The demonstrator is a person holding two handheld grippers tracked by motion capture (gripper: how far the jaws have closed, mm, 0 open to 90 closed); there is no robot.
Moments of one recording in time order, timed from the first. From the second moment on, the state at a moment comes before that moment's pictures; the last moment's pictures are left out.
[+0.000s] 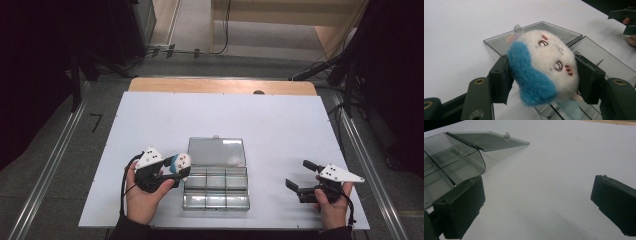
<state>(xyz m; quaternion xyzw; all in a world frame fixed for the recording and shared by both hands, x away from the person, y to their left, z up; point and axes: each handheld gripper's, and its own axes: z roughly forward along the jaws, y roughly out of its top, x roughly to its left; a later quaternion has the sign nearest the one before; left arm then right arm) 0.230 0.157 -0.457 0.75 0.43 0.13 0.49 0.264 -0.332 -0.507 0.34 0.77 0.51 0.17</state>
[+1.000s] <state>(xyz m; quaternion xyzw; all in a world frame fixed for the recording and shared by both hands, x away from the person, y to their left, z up) 0.242 0.120 -0.459 0.76 0.40 0.10 0.50 0.264 -0.332 -0.507 0.35 0.77 0.51 0.17</state>
